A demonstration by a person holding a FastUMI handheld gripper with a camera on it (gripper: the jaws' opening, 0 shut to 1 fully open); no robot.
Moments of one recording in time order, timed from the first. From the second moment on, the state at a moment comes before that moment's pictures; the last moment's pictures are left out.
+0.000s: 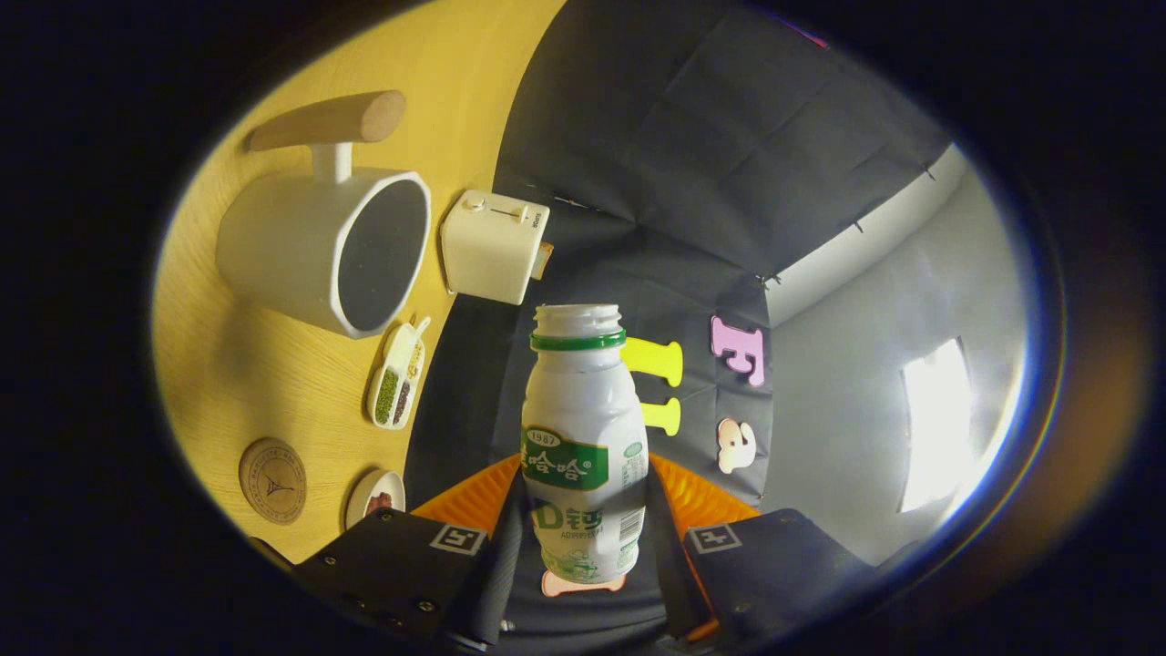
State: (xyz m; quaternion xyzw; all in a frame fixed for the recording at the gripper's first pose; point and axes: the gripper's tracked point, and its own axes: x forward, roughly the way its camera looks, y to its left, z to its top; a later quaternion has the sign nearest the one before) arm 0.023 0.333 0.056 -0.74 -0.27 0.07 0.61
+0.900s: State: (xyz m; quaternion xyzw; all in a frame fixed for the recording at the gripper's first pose) arm 0.007 0.355 0.057 -0.80 -0.33 0.06 0.49
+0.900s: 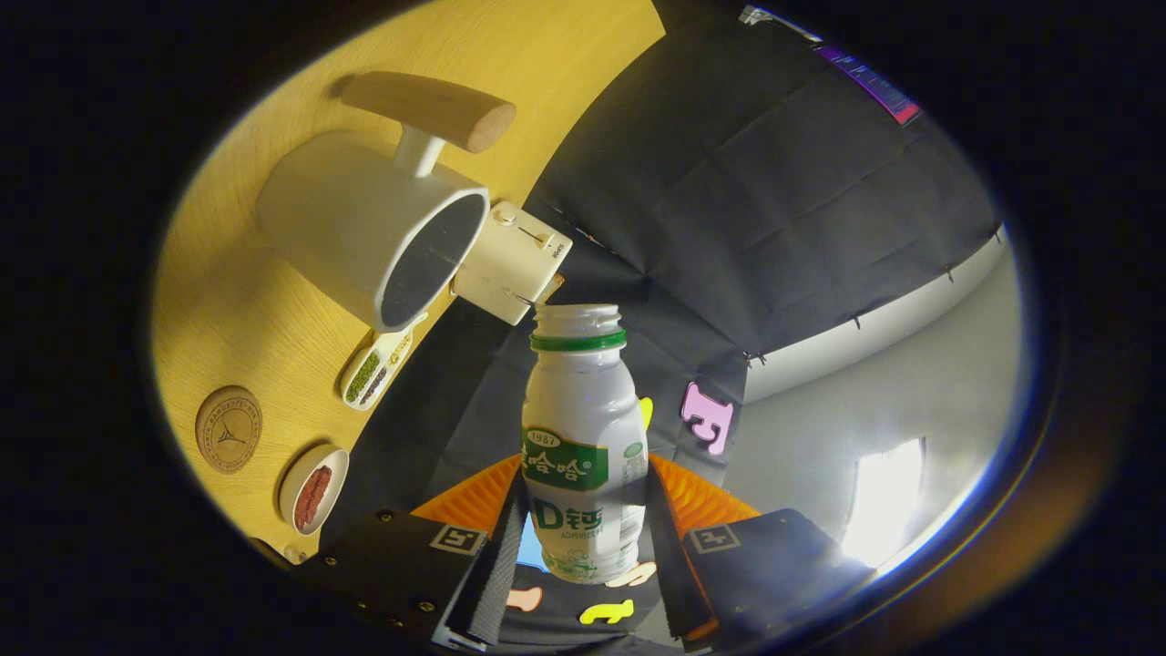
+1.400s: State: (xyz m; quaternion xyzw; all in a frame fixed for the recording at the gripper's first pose) arm 0.006 0.356 0.056 -0.82 -0.34 0.07 0.46
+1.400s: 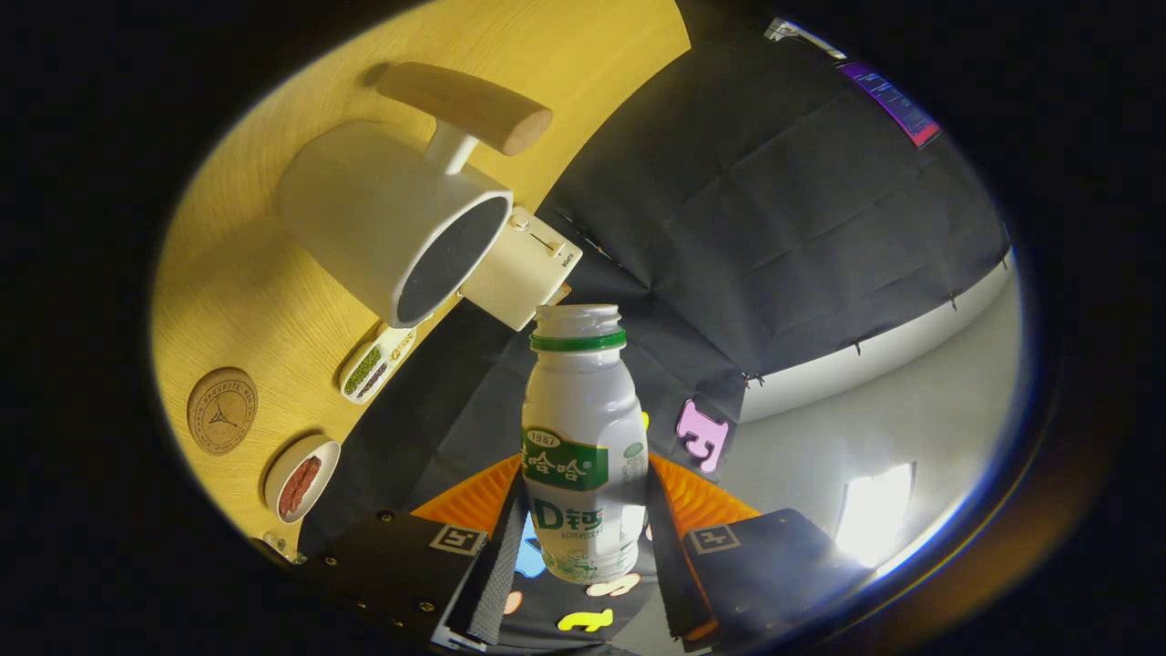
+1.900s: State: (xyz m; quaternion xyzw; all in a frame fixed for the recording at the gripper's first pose) arm 0.028 0.337 0.052 -0.74 -0.26 0.10 0.61
